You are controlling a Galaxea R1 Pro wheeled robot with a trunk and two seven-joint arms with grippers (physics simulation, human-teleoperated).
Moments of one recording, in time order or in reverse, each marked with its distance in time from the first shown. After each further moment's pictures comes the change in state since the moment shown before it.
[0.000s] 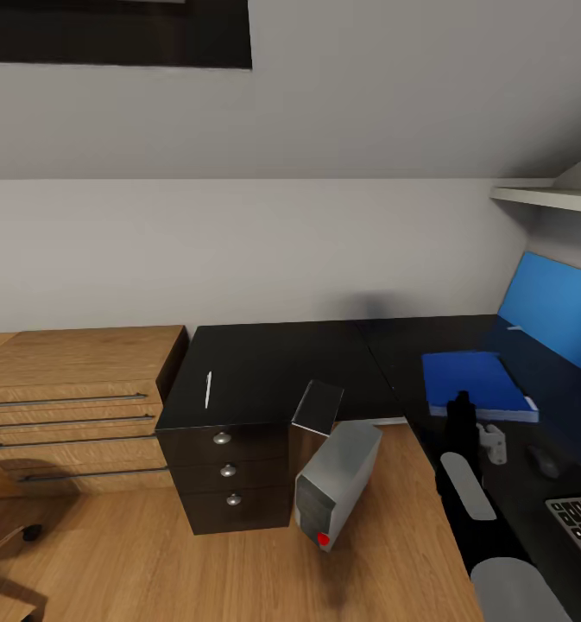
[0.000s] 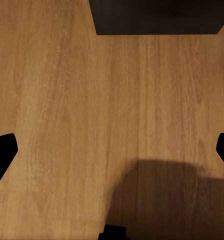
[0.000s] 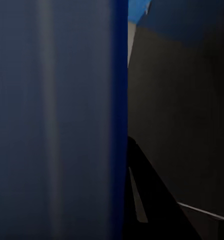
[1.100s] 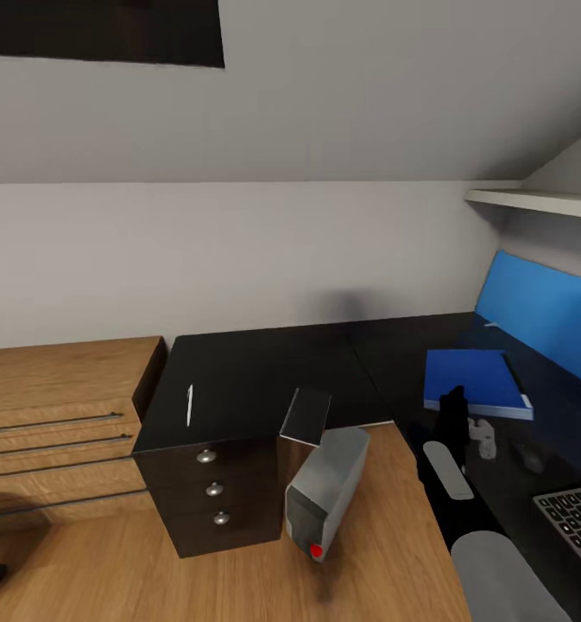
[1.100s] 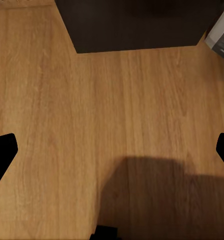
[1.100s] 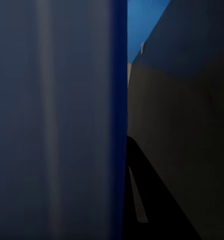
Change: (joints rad) left arm 0.000 -0.016 -0.006 0.000 0.000 0.003 -0.004; right arm -0.087 0.032 0.015 0.137 0.008 -0.153 0.041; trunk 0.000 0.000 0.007
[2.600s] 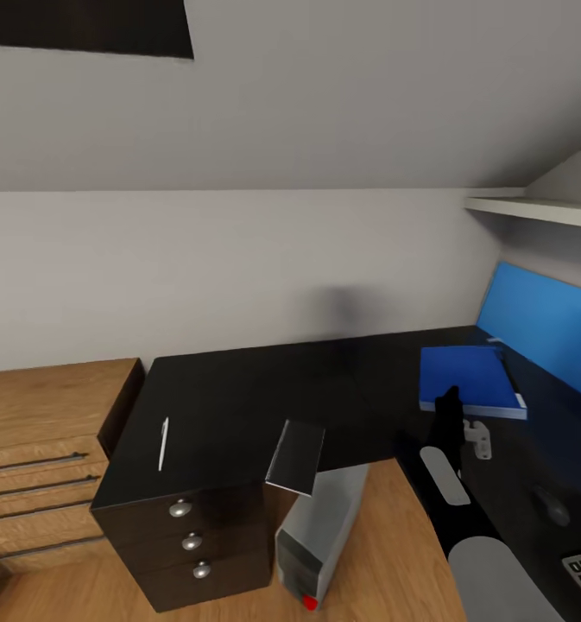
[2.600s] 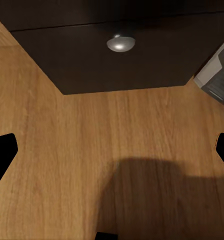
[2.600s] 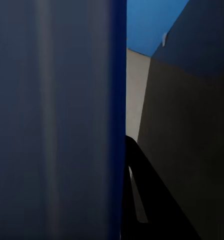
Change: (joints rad) left arm 0.000 0.001 0.000 -0.001 0.001 -0.003 0.002; right arm 0.016 0.013 0.002 0.007 0.001 0.003 0.065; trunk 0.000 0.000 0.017
